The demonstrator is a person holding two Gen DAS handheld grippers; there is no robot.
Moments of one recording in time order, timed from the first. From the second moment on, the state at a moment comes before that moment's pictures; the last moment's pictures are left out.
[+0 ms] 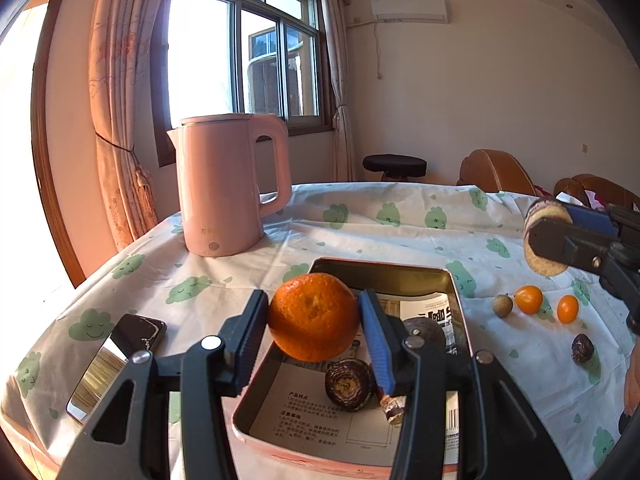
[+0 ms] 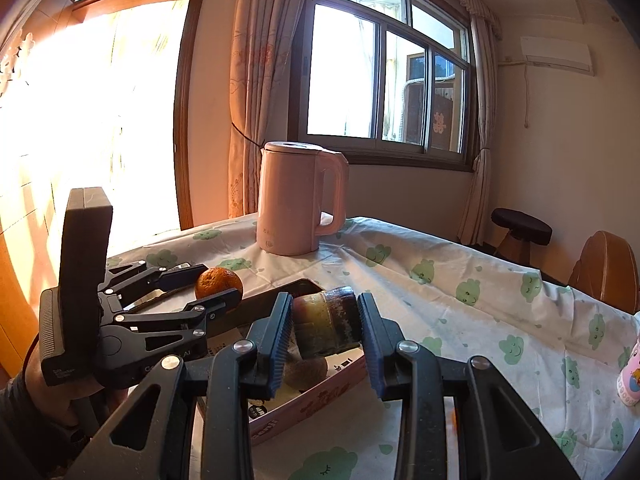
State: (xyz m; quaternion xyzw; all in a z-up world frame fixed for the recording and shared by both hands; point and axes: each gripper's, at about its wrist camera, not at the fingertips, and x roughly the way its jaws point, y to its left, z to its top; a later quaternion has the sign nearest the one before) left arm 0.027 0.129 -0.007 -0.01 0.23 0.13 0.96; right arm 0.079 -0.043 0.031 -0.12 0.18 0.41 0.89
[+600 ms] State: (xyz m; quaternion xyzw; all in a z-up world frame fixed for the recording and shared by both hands) left arm 0.030 0.138 -0.024 -0.01 0.26 0.14 0.96; right arm 0.074 -0.007 -0.014 -0.14 0.23 0.43 0.87
